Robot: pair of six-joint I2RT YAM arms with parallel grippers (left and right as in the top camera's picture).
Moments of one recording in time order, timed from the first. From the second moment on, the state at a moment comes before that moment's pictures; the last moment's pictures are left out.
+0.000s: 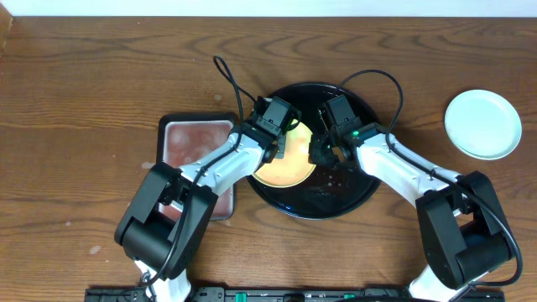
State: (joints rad) left arm -0.57 1.89 1.13 -0.41 -0.27 -0.40; right arm 0.46 1.82 1.07 -0.46 -0.13 0.58
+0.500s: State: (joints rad) left arm -0.56 1.83 1.13 -0.54 -0.17 -0.42; right arm 0.46 1.82 1.07 -0.45 -0.11 0.59
